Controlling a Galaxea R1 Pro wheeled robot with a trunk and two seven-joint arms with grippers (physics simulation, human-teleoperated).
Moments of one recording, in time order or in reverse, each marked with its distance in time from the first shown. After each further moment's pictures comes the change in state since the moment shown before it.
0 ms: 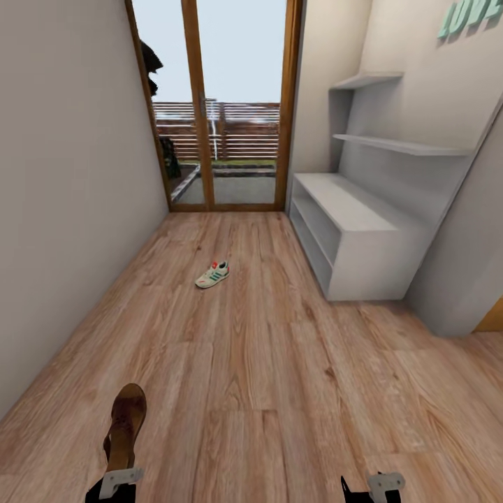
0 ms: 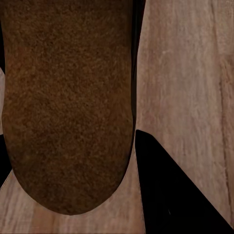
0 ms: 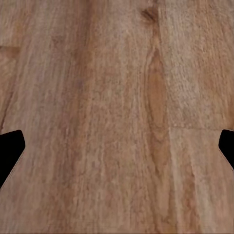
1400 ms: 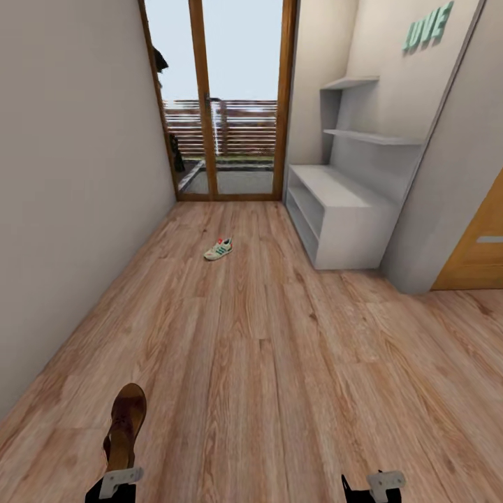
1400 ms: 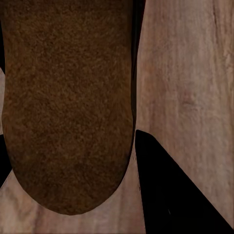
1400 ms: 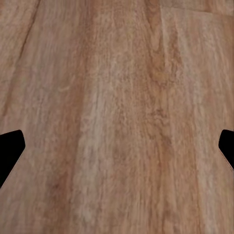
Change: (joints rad) left arm 0.000 0.000 0.000 0.000 0.000 0.000 0.000; right arm 0.000 -0.004 0.000 -0.007 0.000 0.000 0.001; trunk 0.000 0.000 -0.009
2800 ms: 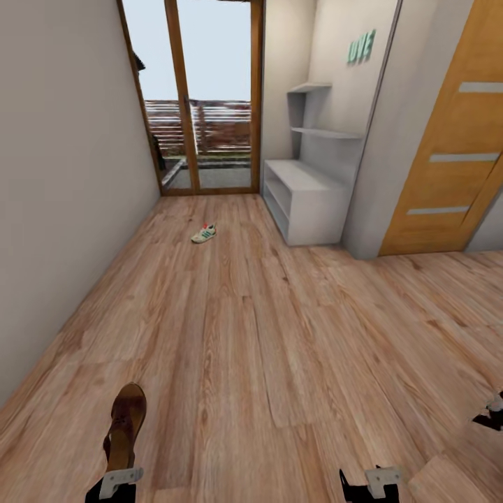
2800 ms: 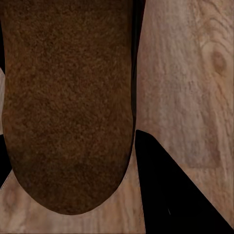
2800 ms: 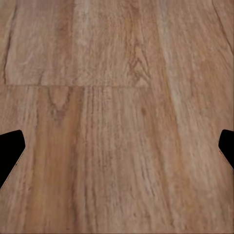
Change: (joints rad) left arm 0.000 0.000 0.000 0.000 0.001 0.000 0.000; right arm 0.000 0.007 -0.001 -0.023 0.000 0.000 0.000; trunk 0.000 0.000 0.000
